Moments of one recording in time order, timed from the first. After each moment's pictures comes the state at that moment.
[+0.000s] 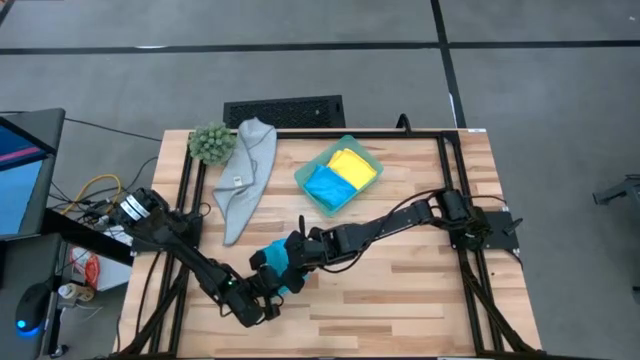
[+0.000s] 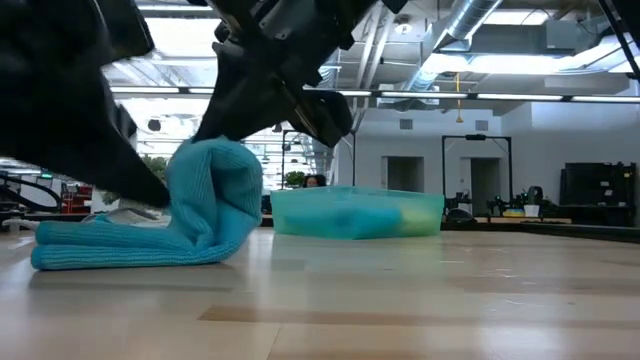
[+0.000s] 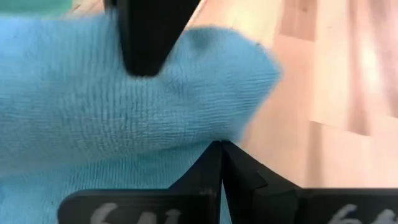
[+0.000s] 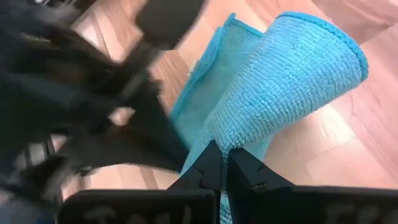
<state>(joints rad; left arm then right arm) -0.74 1.76 0.78 0.02 -0.75 -0.85 0.27 2.18 1.72 -0.41 0.08 0.77</state>
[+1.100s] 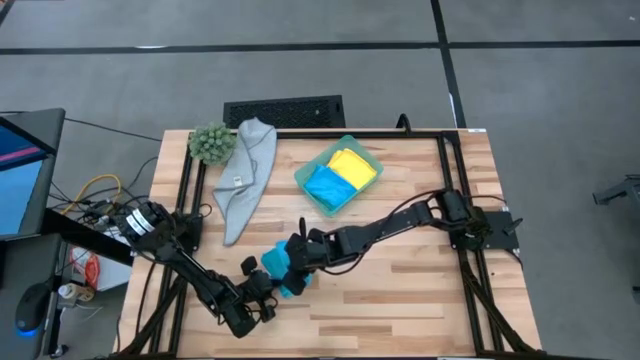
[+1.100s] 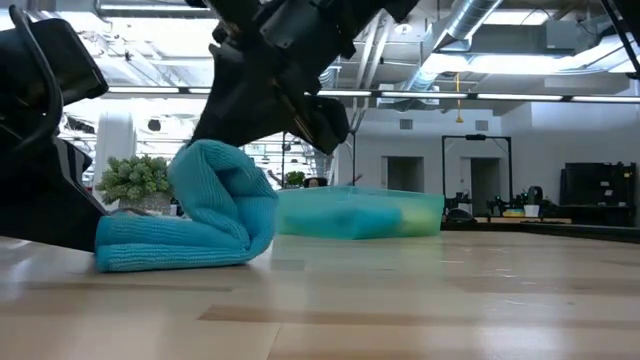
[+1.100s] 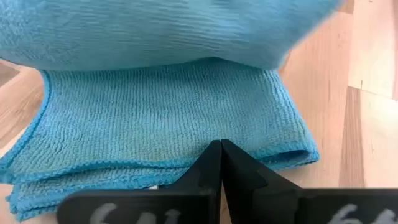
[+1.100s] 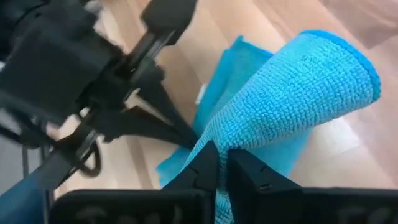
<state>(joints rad) -0.83 1.88 0.77 -0.04 -0.86 -1.10 0.28 2.18 1.67 -0.35 0.08 0.73</state>
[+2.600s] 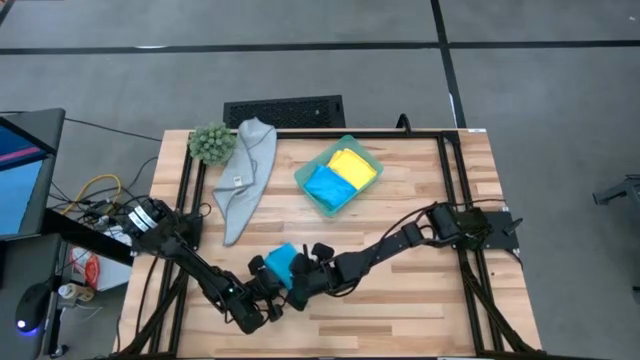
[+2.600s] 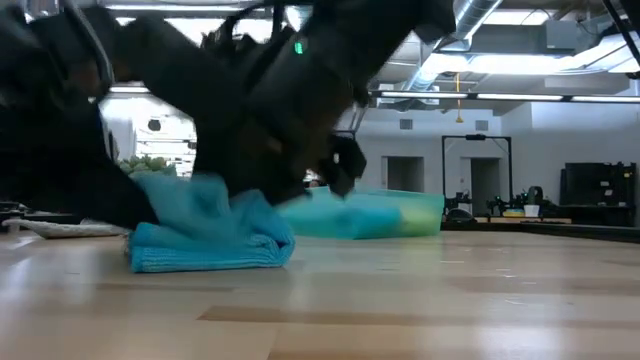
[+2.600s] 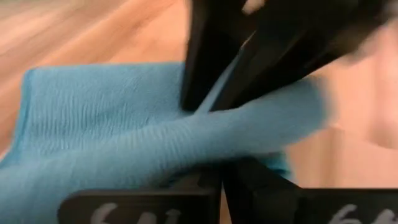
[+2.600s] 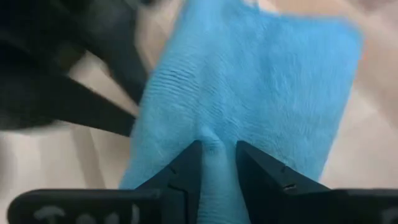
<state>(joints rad) -0.77 1.86 0.80 0.06 -0.85 -1.01 0.39 2.31 1.67 -0.29 0.36 0.75</state>
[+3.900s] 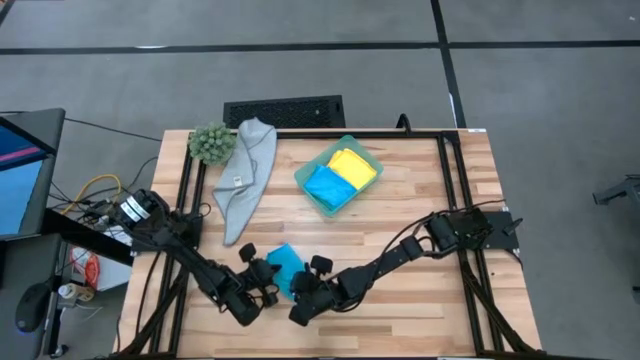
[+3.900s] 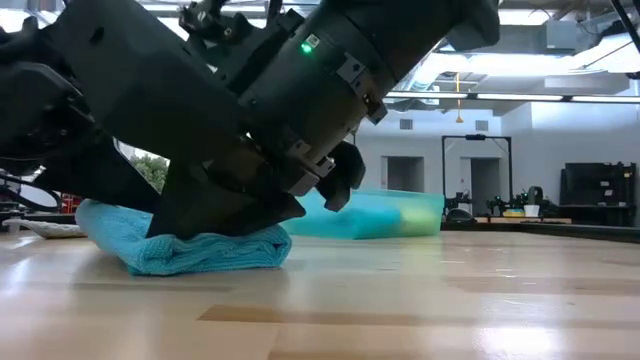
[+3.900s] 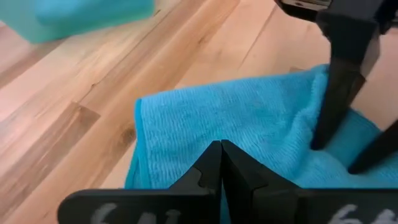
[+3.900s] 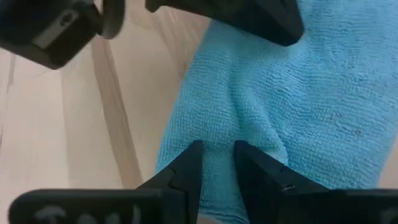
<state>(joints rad) -0.75 1.77 0.77 -0.19 -0.92 -1.03 0.47 2.37 1.67 -0.19 0.45 0.67</state>
